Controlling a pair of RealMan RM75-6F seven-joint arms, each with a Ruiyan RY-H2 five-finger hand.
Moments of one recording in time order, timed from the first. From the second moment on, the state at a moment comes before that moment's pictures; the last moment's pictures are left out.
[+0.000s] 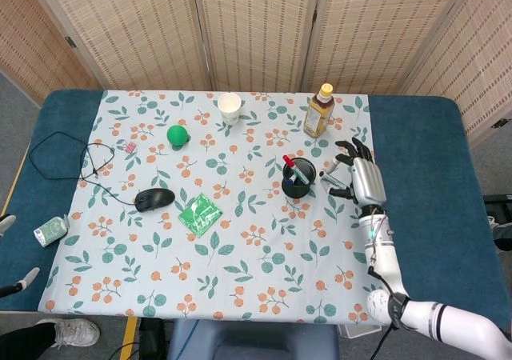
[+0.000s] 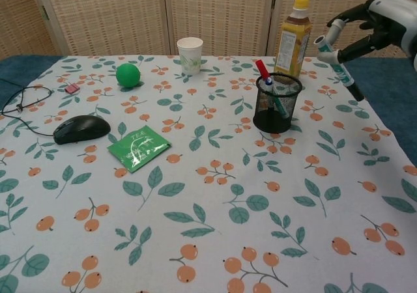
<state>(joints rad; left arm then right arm) -0.05 -0.96 -0.02 -1.58 1.51 1.48 -0.44 0.61 -1.55 0.41 -1.58 -0.93 1.19 -0.09</state>
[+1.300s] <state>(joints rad) -0.05 -0.96 -0.04 -1.57 1.47 1.46 -0.44 0.68 -1.71 0.40 -1.29 -1.04 1.12 0.11</state>
